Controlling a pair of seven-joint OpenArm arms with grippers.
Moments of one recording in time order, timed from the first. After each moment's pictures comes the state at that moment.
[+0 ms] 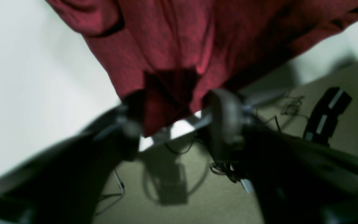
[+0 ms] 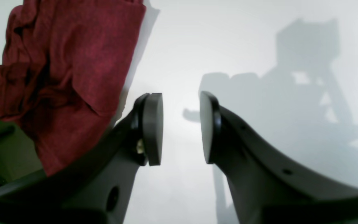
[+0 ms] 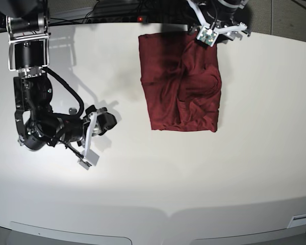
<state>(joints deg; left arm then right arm) 41.9 -9.0 17.1 117.4 10.0 -5.3 34.2 16.1 20.3 -3.3 82.5 49.6 36.3 -77.0</state>
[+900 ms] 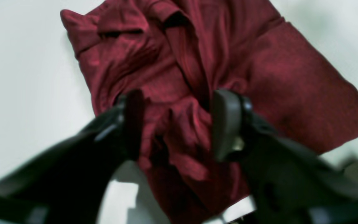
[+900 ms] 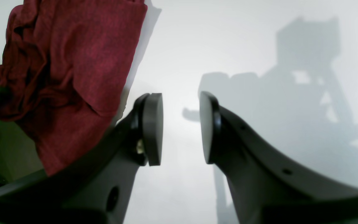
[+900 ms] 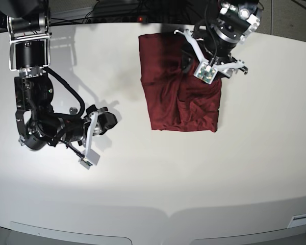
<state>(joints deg) 27.6 -9.0 17.1 114.3 4.3 -8.6 34.5 16.1 20.1 -3.3 82.5 49.3 36.3 -77.6</state>
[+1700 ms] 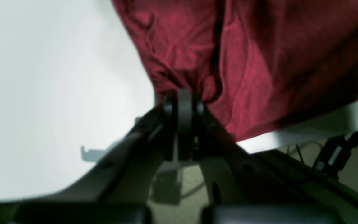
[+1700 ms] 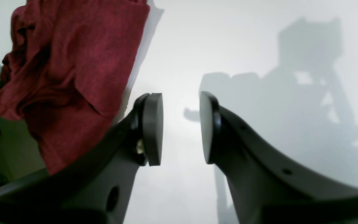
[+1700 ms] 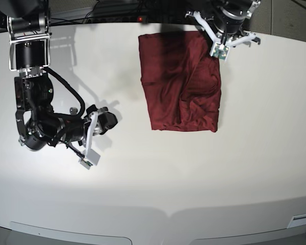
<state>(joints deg) 37.8 -11.2 17.1 114.5 5.8 6.6 35.0 16.1 20.1 -3.3 82.5 49.7 36.3 -77.8</state>
